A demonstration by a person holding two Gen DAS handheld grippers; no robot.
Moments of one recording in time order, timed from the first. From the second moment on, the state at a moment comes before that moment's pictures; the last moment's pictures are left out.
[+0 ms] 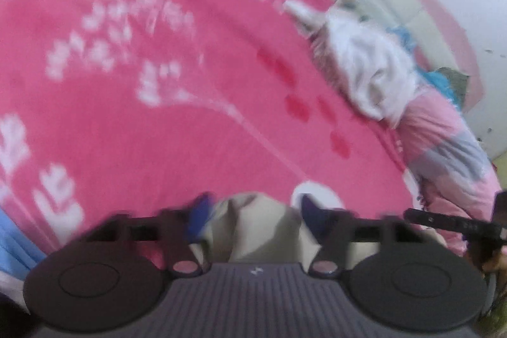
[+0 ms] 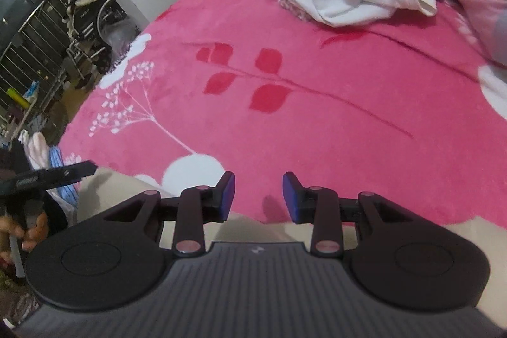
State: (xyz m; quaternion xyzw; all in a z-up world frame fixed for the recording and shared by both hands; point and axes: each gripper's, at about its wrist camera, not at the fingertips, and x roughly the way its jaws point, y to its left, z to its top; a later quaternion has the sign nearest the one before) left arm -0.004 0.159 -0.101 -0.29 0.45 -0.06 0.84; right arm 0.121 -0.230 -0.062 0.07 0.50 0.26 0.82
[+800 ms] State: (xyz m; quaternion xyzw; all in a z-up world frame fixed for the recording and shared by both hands) left arm -0.110 0.181 -0.062 -0.35 0.32 -0.13 0.87; right arm 0.153 -0.166 -0.098 -0.08 0.58 0.35 0.73
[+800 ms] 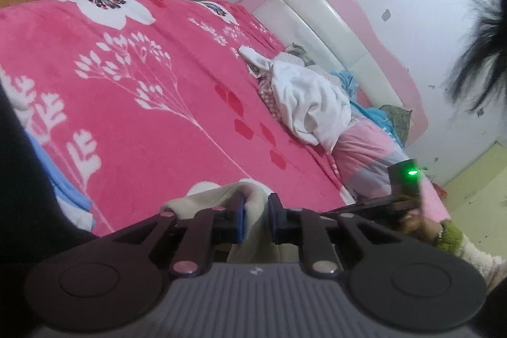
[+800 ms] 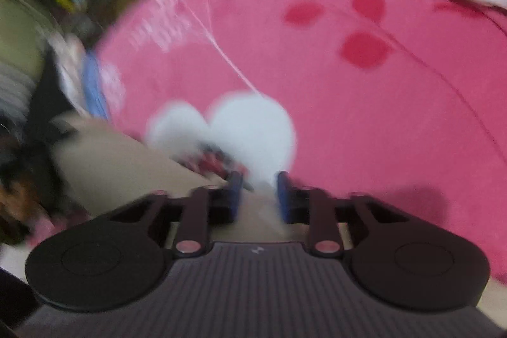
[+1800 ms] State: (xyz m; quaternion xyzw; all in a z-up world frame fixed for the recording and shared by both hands) left arm -0.111 0.198 -0.073 -0.38 0.32 -0.15 0.86; right arm 0.187 -0.354 -0.107 0.14 0.67 0.11 0.72
